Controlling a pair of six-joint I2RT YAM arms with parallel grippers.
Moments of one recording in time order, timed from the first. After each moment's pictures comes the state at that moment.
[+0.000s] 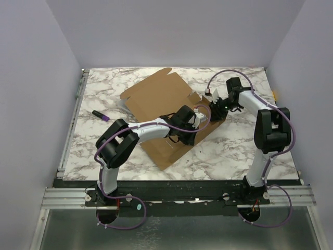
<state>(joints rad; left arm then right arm) -0.86 1.93 1.27 -0.25 0.35 -0.18 0.10 1.95 1.41 -0.76 -0.60 -0.81</state>
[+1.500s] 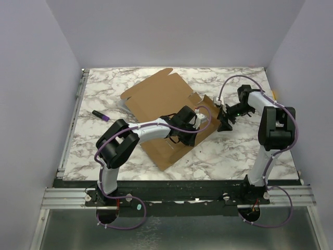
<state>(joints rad) -0.87 1.93 1.28 -0.26 0.35 -0.18 -0.03 1.95 1.37 -0.99 -0.81 -1.46</state>
